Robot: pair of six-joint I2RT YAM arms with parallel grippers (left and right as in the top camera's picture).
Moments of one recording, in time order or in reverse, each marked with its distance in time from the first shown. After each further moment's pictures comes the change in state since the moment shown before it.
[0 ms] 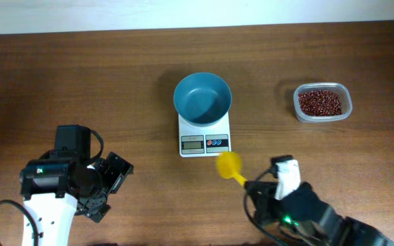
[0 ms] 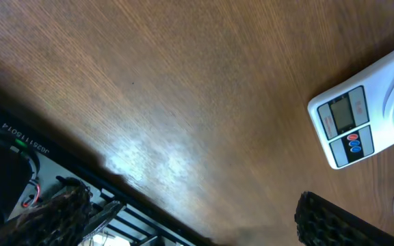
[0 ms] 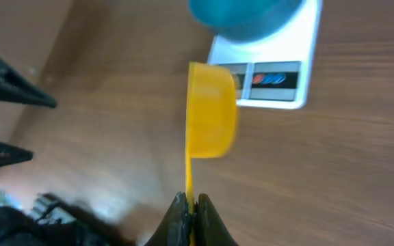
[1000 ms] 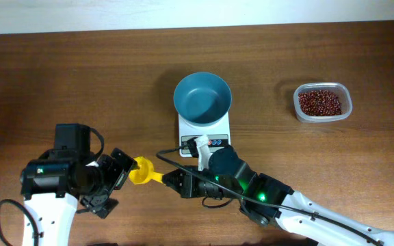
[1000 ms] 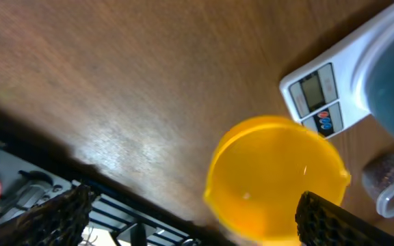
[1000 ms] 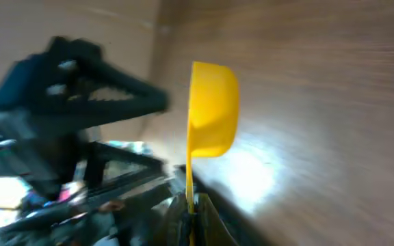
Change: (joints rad) left arm 0.000 0.000 -0.004 0.038 0.102 0.000; right arm -0.001 0.732 -0.006 0.902 -0.533 0.307
